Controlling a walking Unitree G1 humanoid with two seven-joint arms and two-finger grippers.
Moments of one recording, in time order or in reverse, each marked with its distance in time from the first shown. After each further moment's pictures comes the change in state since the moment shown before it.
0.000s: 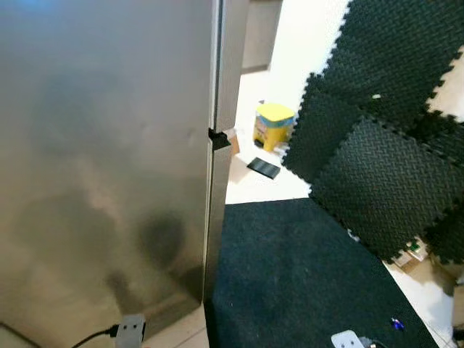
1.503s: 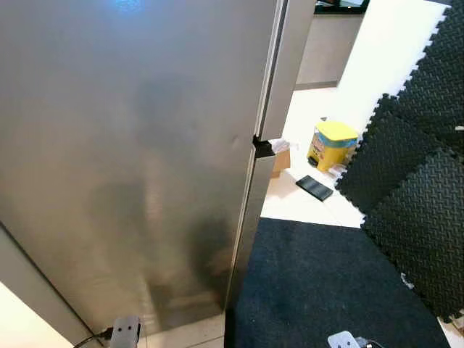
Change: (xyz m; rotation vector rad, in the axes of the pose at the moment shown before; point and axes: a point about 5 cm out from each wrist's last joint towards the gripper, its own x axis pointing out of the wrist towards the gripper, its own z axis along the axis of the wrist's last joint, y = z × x) left arm -0.001 0.004 0.000 -0.068 -0.011 0.036; right arm 0.000 0.002 0.002 -0.026 -0.010 0.013
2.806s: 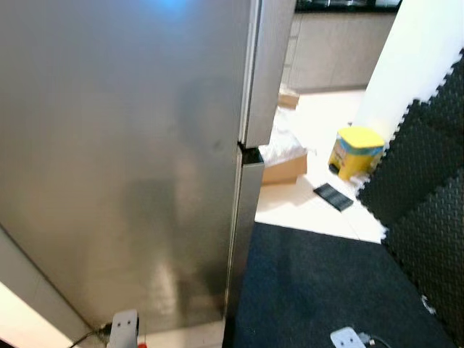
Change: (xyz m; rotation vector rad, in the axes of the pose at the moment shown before) left arm 0.002 0.000 0.008 -0.017 -0.035 0.040; right arm 0.000 -0.005 0.002 -0.011 -0.005 -0.005
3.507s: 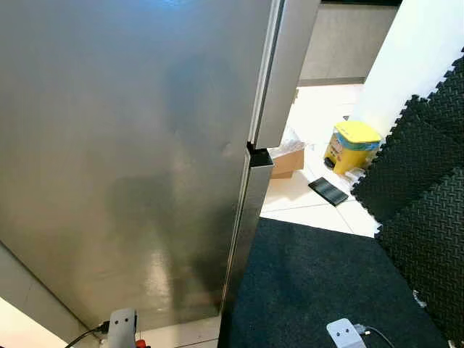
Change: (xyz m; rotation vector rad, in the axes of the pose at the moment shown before) left arm 0.001 0.001 0.003 -0.033 -0.014 0.008; right arm 0.000 -0.002 0.020 0.001 -0.075 -0.006
